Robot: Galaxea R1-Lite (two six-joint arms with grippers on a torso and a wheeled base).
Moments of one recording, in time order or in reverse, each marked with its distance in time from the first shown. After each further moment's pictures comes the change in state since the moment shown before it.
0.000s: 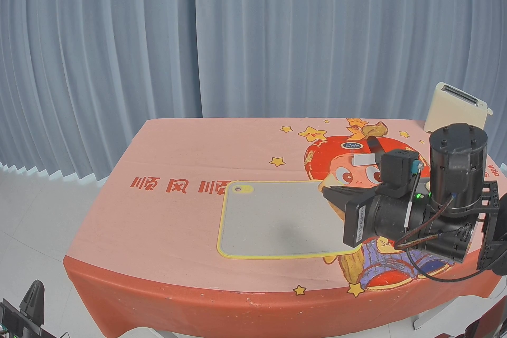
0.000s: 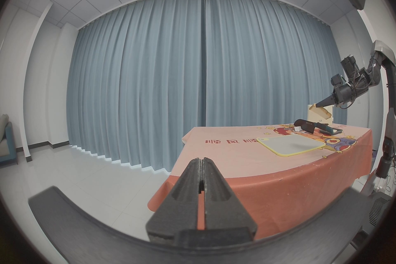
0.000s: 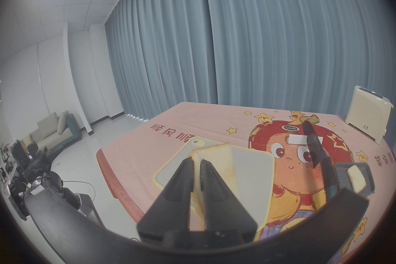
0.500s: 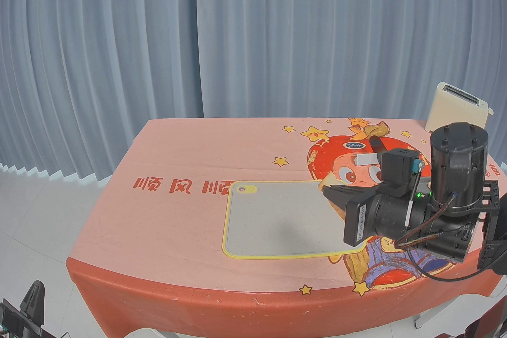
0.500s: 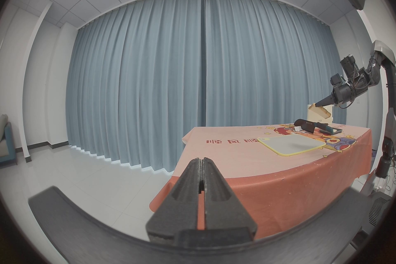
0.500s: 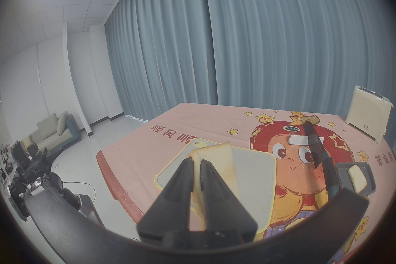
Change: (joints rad) left arm 0.000 0.000 0.000 0.000 -0.004 0.000; right arm 0.000 -0.001 -0.002 0.000 0.000 0.001
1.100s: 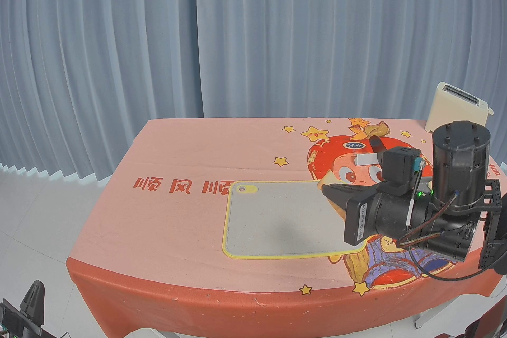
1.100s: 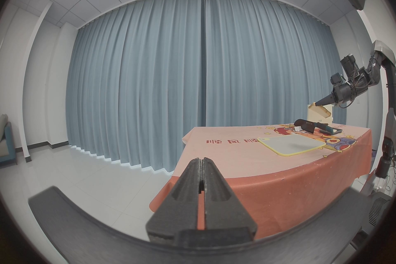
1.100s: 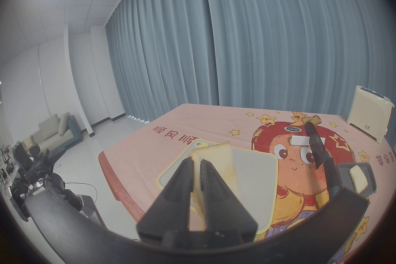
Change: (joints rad) left arm 0.000 0.000 0.000 0.000 0.000 -0.001; right arm 0.003 -0.004 -0.004 0.000 0.007 0.003
